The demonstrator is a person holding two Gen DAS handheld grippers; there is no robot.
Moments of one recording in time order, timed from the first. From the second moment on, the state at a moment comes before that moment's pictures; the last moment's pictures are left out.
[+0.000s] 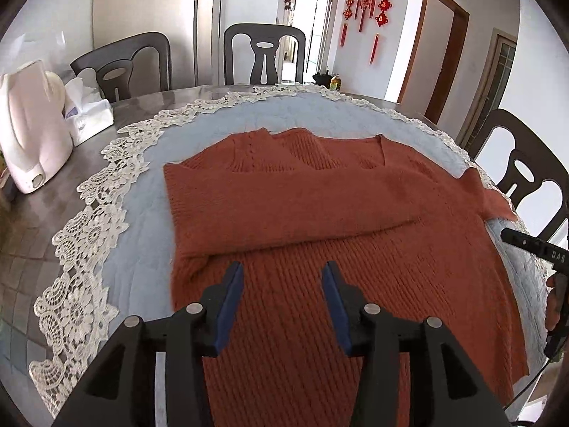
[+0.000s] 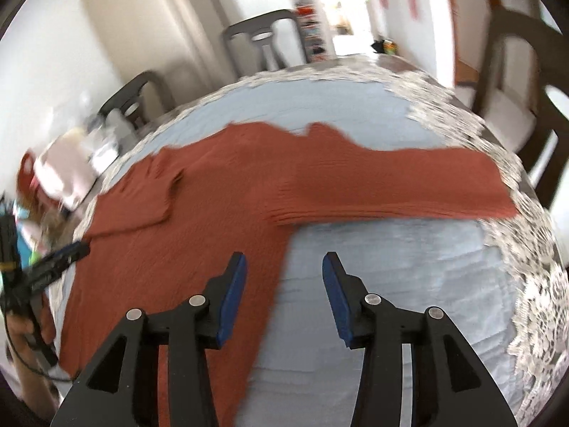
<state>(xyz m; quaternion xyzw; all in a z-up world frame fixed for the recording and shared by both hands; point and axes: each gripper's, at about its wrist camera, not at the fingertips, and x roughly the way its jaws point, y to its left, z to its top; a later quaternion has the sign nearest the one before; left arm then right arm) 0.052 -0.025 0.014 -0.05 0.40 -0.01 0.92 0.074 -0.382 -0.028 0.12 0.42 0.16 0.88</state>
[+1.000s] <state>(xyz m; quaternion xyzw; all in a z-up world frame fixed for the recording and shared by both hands) 0.067 -0.022 -0.004 -0.06 0.42 -0.02 0.90 0.125 -0.473 -0.011 0.29 0.36 0.08 0.88</state>
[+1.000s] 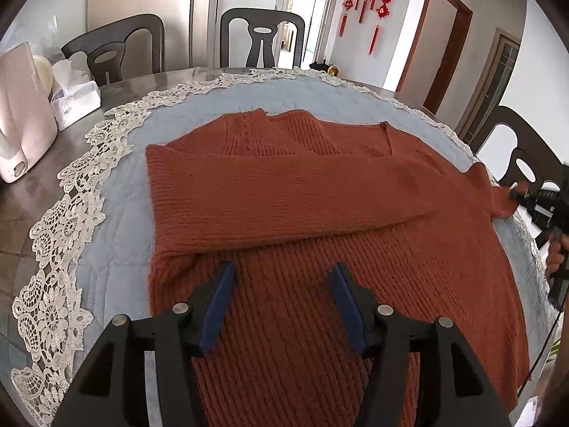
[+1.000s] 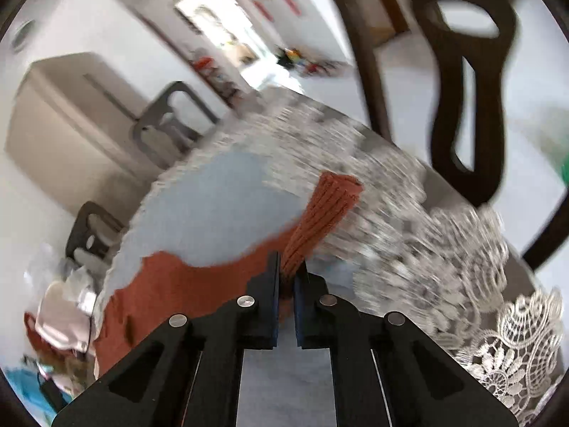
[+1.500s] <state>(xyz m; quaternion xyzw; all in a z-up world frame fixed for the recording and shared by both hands) 0.069 -0.027 -0.006 -0.05 0.42 -0.03 0.90 0.133 -0.254 -0.004 0.11 0.41 0.35 0.84</state>
